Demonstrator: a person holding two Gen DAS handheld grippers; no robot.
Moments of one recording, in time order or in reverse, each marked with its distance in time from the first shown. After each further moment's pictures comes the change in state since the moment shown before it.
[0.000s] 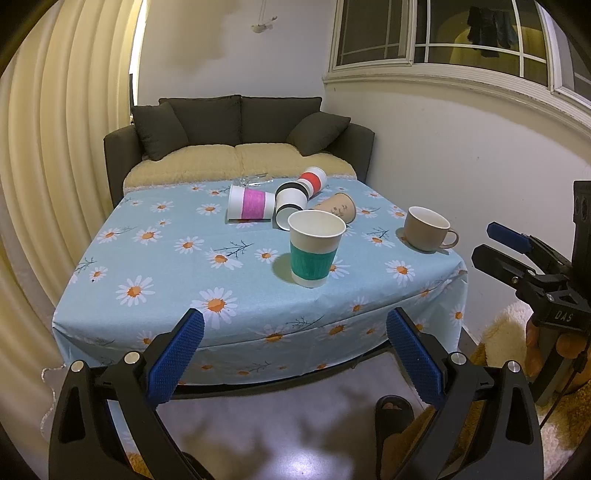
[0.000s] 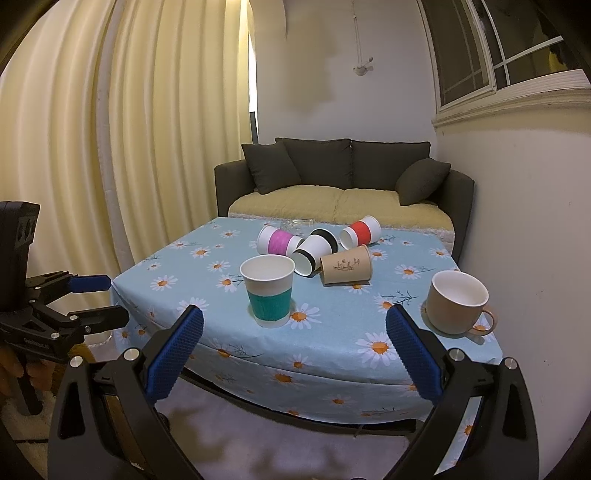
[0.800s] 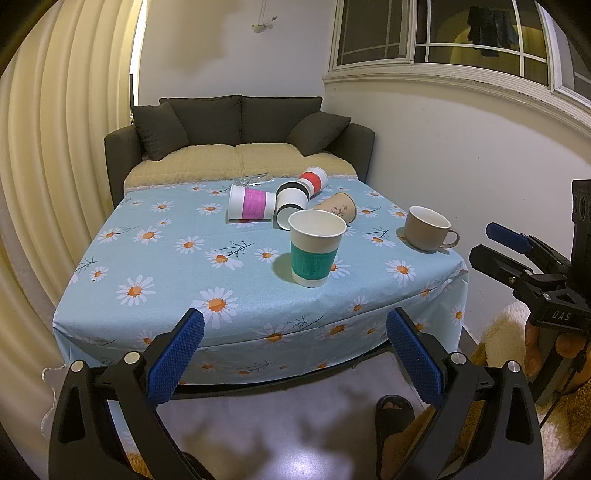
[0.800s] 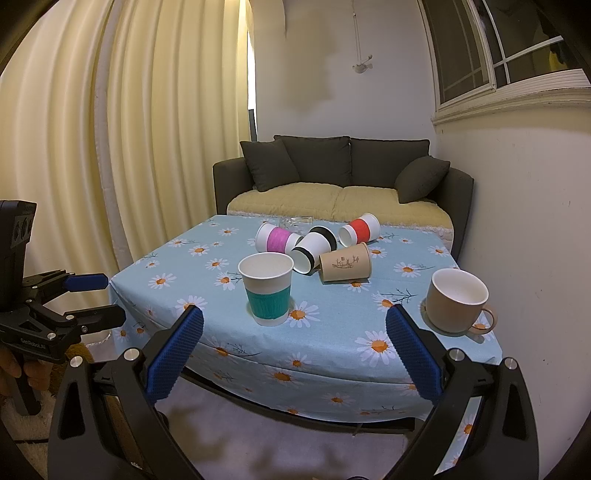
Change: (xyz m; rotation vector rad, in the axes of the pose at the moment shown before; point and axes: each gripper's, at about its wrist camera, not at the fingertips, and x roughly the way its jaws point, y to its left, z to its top) left arm 0.000 0.000 0.000 0.001 0.000 -0.001; right arm 0.002 0.001 0.001 0.003 0.009 -0.006
